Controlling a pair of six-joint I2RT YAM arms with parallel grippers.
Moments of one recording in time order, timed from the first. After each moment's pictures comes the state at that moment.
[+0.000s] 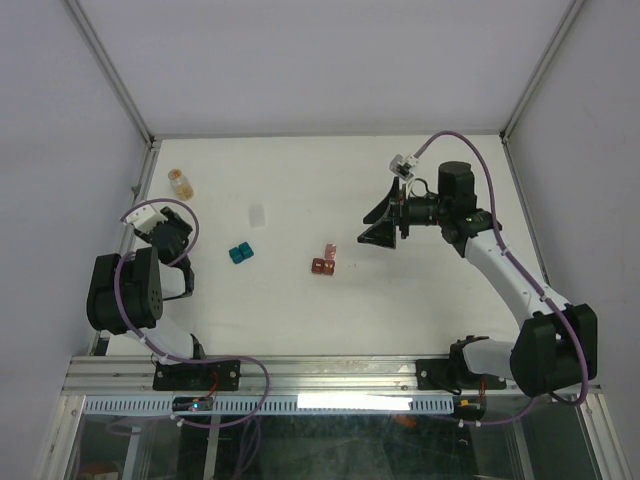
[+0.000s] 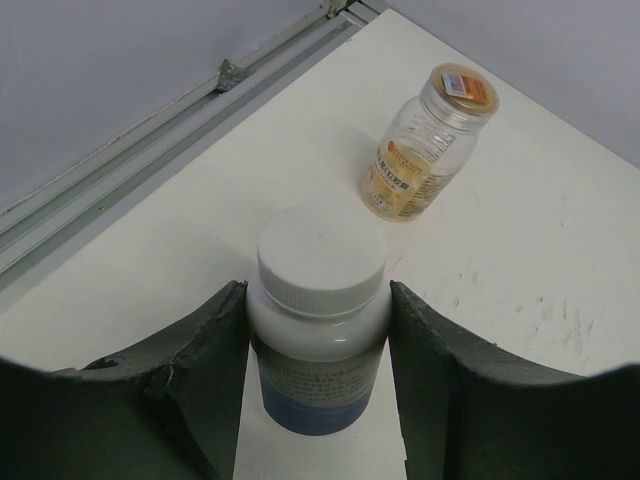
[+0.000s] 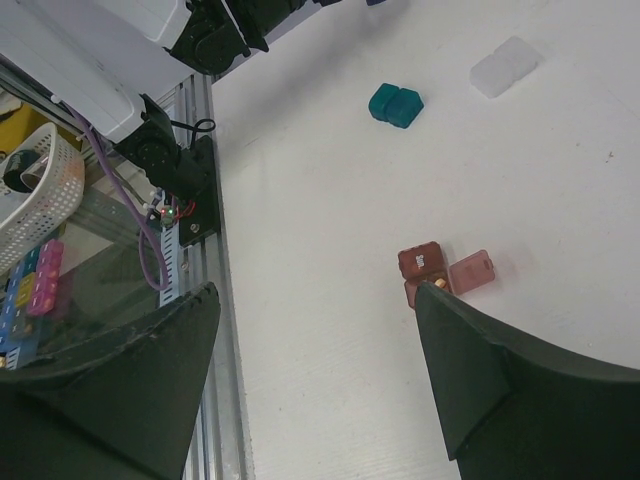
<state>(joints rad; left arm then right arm) 0.19 1.62 0.35 1.14 -0.33 -0.34 0.27 1.26 0.95 -0.17 -1.12 0.04</state>
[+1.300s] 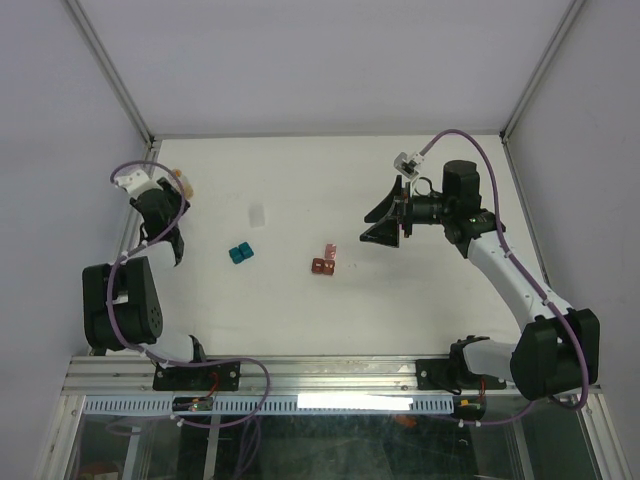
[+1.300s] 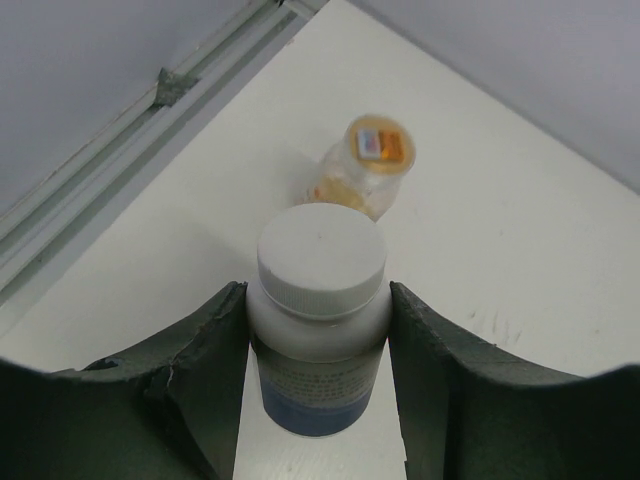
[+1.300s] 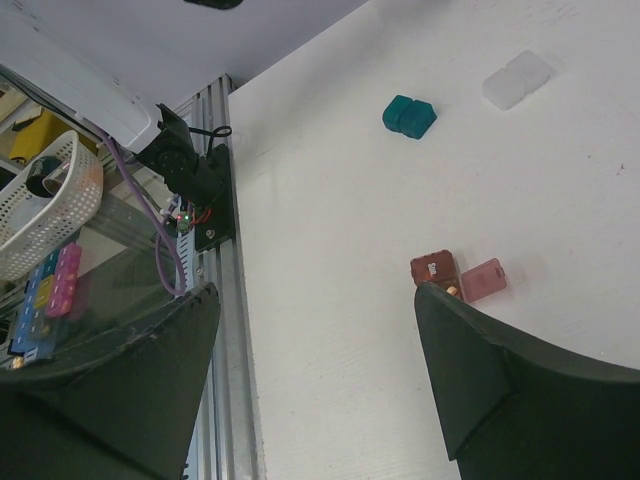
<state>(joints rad) 0.19 1.51 0.57 0.69 -0.23 -0.35 0.25 1.24 0.95 -0.14 -1.17 0.08</state>
